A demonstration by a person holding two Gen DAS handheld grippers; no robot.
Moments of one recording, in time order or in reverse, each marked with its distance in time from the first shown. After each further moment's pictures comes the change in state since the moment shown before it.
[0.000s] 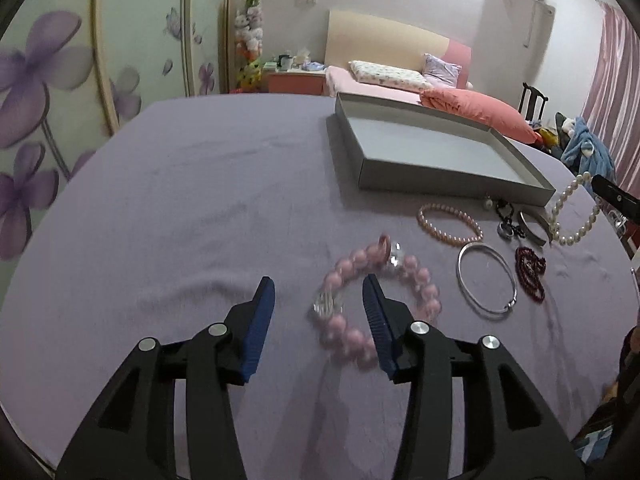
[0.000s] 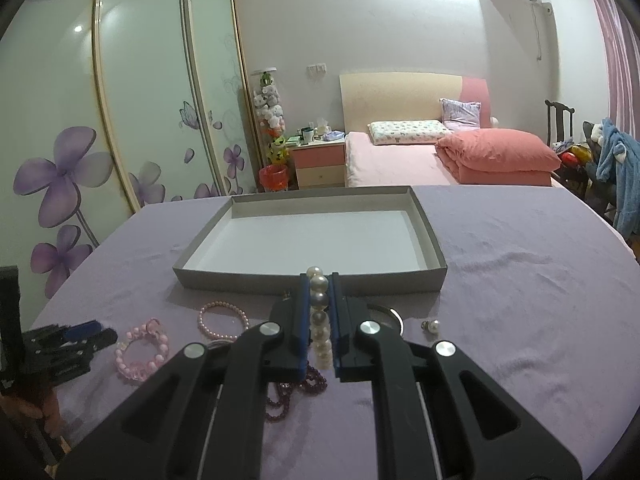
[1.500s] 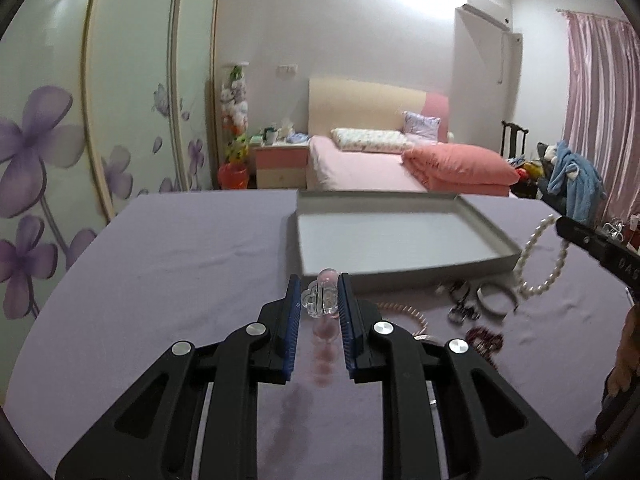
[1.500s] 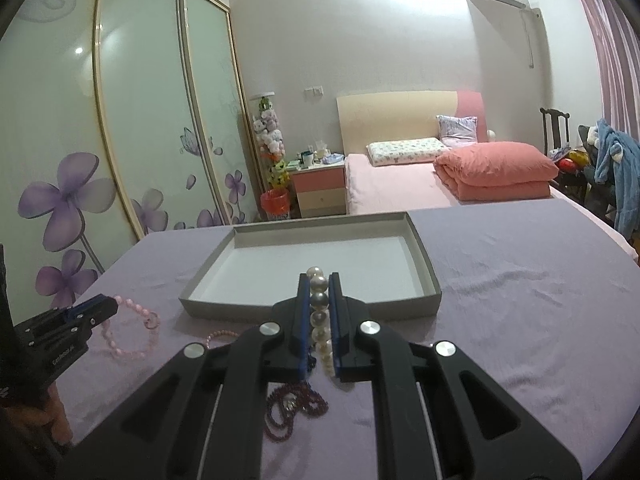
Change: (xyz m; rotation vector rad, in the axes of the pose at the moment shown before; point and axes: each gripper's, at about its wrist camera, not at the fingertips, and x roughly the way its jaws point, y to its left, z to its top) left arm -0.029 -0.056 0.051 0.089 -0.276 -0.011; right arm -0.016 -0.005 0.015 0.033 -0.111 0.015
